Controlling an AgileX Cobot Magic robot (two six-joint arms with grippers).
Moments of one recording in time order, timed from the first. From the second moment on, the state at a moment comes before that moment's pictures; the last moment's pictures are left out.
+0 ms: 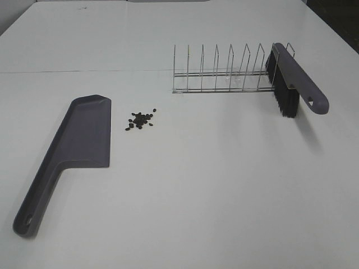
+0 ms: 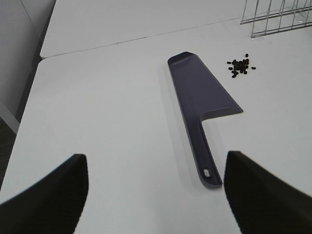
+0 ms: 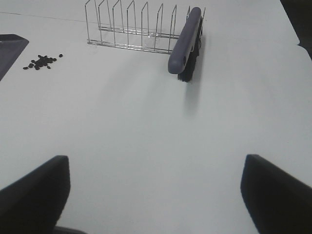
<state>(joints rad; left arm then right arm) -0.07 -0.01 -0.50 -0.08 1.05 0.15 -0.03 -0.01 -0.51 0.16 1.08 -0.17</state>
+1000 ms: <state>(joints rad) -0.07 -0.01 -0.50 -0.08 1.05 0.15 -0.03 -0.01 -0.51 0.16 1.08 -0.17</state>
